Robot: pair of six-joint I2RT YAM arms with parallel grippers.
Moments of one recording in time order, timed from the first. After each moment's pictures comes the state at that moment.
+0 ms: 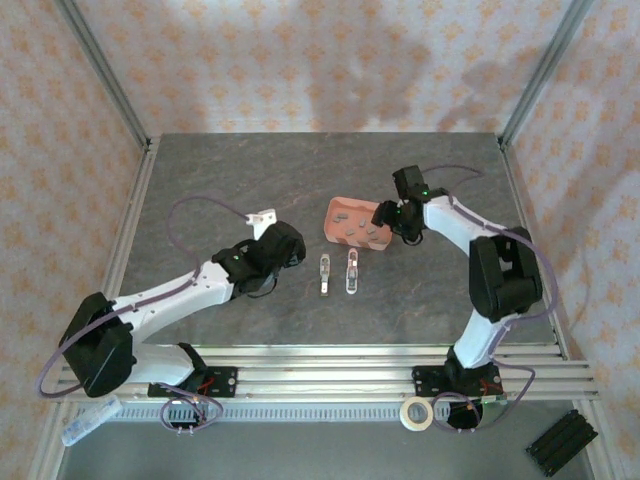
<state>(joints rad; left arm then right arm) -0.73 1.29 0.85 -0.41 -0.45 -0.87 0.29 1.77 1.22 -0.60 -0.09 0.65</state>
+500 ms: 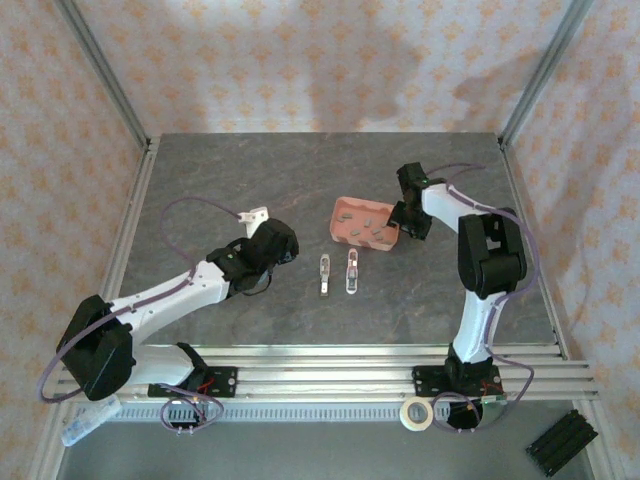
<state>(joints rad) -0.68 1.29 0.83 -0.38 -0.45 -0.85 0.21 1.94 1.34 -0.73 0.04 0.64</state>
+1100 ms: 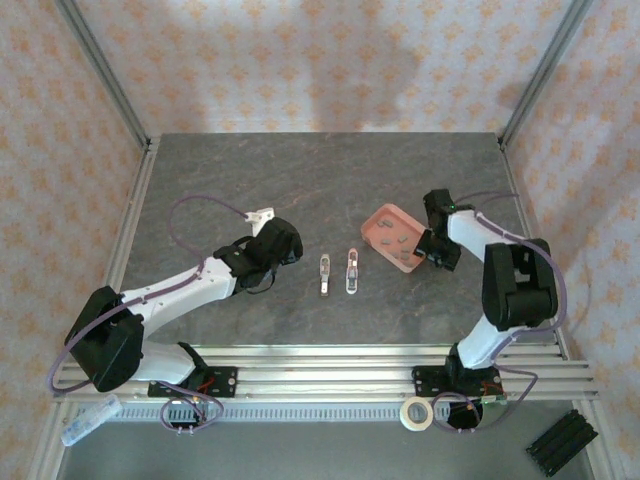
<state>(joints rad) -0.68 1.35 0.84 -0.36 -0.40 -0.83 0.11 1.64 0.98 -0.78 0.11 0.62</state>
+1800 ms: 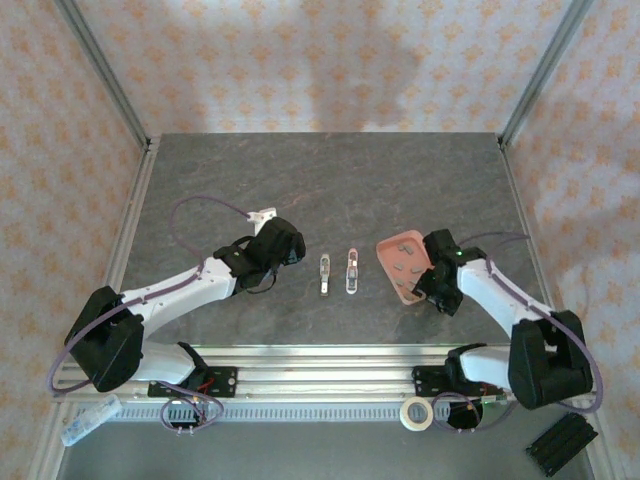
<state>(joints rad) -0.68 1.34 0.83 -0.33 -0.36 -0.82 0.23 1.20 0.65 -0.90 0.03 0.81</state>
